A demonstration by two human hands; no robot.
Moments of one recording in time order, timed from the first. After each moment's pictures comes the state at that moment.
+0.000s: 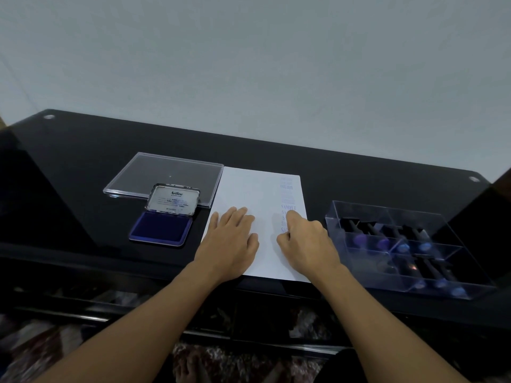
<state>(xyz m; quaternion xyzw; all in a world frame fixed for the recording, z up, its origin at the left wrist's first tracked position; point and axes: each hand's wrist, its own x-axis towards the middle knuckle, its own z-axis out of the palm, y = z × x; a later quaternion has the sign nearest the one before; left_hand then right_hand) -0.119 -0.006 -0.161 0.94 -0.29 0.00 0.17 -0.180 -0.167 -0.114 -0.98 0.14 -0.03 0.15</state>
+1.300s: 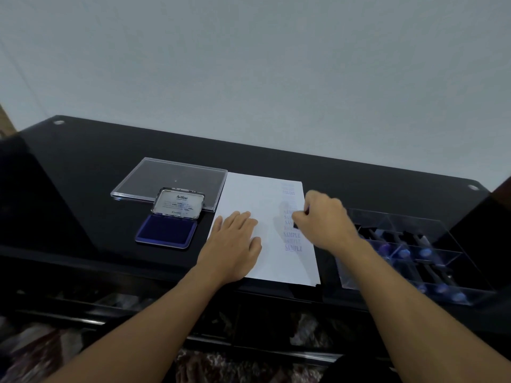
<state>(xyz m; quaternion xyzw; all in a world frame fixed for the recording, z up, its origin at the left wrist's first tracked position) -0.116 -0.003 -0.165 0.94 -0.29 0.02 0.19 -0.161 -0.193 -0.077 -0.97 0.16 -0.08 0.19</state>
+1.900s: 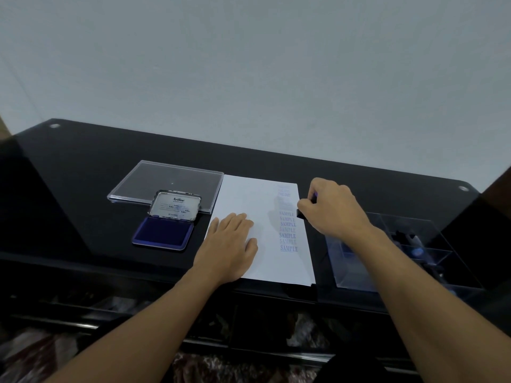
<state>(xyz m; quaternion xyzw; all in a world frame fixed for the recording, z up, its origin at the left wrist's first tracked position) -0.116 -0.003 -0.166 0.94 -0.29 0.03 0.19 -0.166 -0.204 -0.047 -0.97 0.14 -0.12 0.19</state>
